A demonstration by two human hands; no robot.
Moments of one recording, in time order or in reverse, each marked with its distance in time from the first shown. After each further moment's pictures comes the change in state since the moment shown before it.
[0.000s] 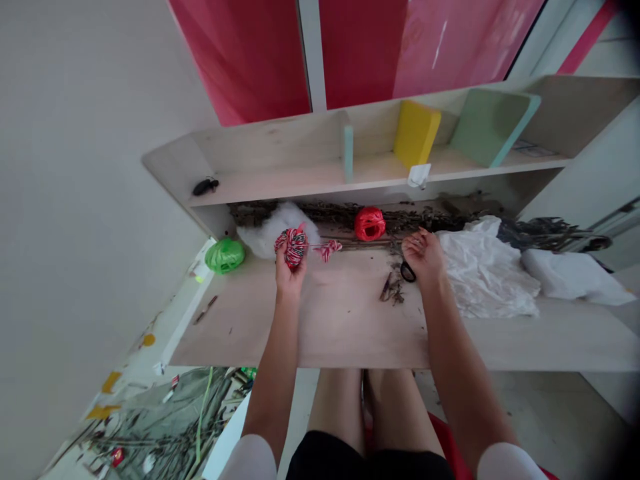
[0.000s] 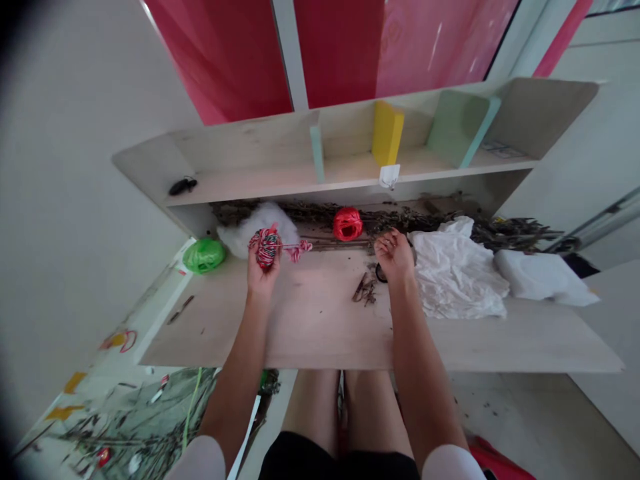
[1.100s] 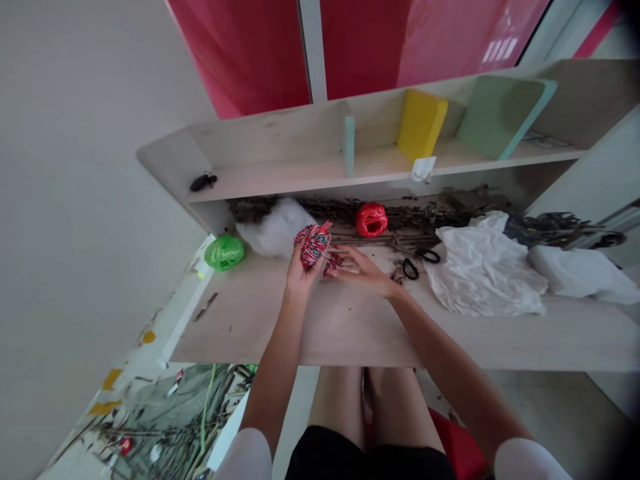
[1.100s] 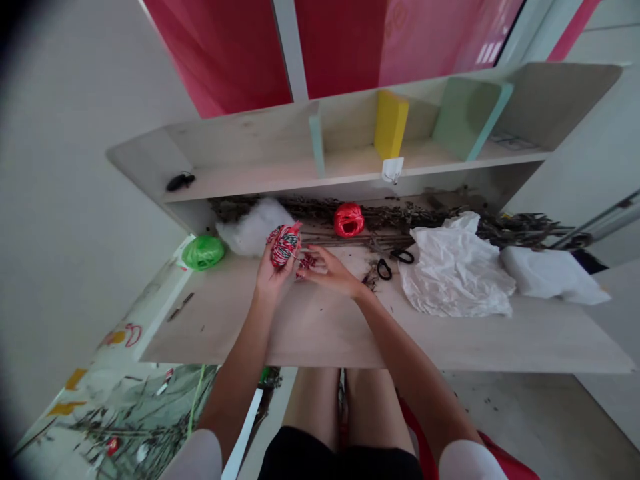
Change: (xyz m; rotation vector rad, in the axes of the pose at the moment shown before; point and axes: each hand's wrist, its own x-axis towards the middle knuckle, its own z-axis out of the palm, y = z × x) left_hand -0.018 -0.015 0.017 0.234 -0.022 -0.271; right_hand -0.050 0.089 0.013 -1.221 -0.753 -0.042
